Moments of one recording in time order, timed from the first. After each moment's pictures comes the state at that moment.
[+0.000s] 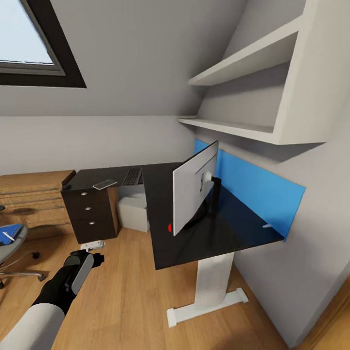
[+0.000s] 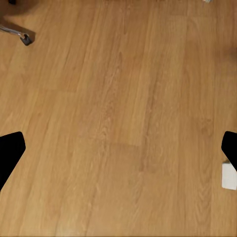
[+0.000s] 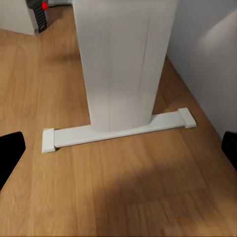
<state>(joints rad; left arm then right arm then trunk) -0.61 0.13 0.02 -0.88 0.32 0.70 0.42 -0.26 -0.04 -0.76 0.02 0.78 -0.93 0.03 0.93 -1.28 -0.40</state>
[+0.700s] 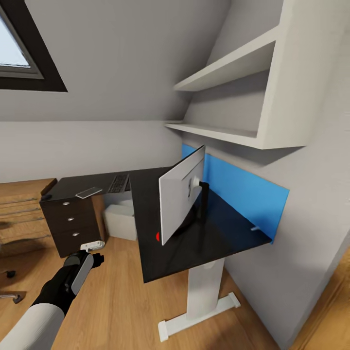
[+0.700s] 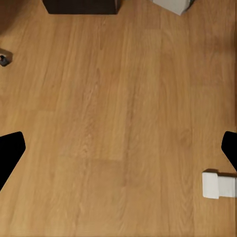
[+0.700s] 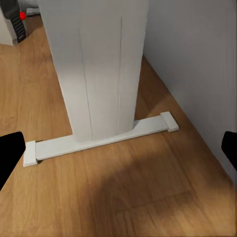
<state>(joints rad) -0.61 0.13 0.02 -0.88 0.33 0.70 0.42 -0.24 -0.04 -0.76 0.01 0.78 -0.95 0.03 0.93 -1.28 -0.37</state>
